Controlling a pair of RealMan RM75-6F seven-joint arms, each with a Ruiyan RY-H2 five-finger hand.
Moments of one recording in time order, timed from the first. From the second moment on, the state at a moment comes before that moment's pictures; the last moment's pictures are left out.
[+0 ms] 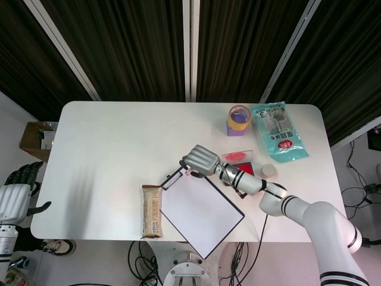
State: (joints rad) left arm -0.09 -1.15 -0.04 -1.51 1.45 1.44 0.04; right arm 1.09 -1.78 0.03 -0.81 -1.78 0.86 0.43
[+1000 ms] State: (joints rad) left arm -0.09 -1.15 -0.05 -1.48 1.41 1.42 0.00; right arm 1.20 -1.91 -0.07 -0.58 -1.74 0.77 0.62
